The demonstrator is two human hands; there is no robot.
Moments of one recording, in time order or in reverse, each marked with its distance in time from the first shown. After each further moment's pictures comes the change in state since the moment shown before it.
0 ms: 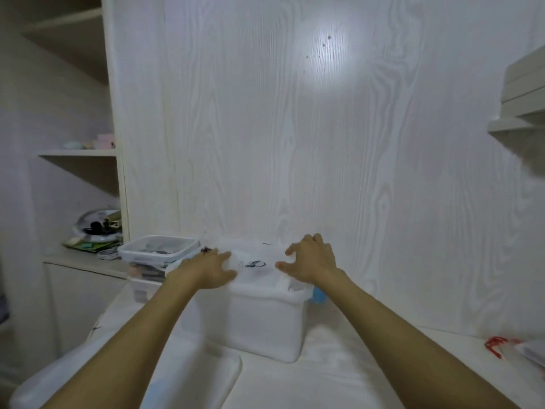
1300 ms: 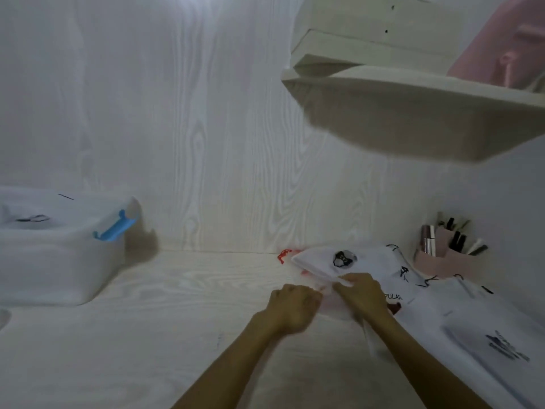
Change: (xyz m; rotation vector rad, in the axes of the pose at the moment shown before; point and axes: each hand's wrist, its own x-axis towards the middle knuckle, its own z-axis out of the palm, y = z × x) left_hand -0.135 0.419 0.193 -0.339 -0.306 0.739; right_hand -0.273 0.350 -0.041 0.257 0.278 0.743
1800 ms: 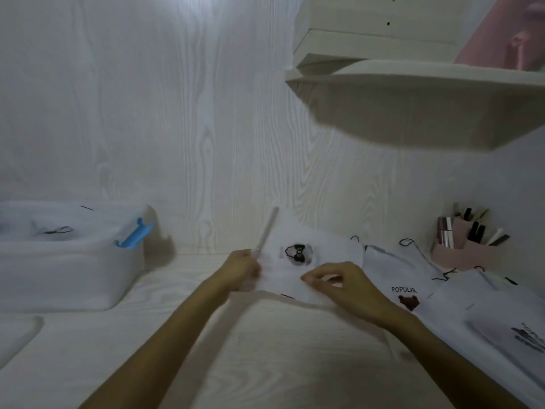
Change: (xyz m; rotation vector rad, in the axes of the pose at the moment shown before) left_hand -0.048 -0.049 -0.097 -0.713 0.250 -0.339; right_hand -0.039 -0.053 -0.011 0.290 -0.366 -0.525
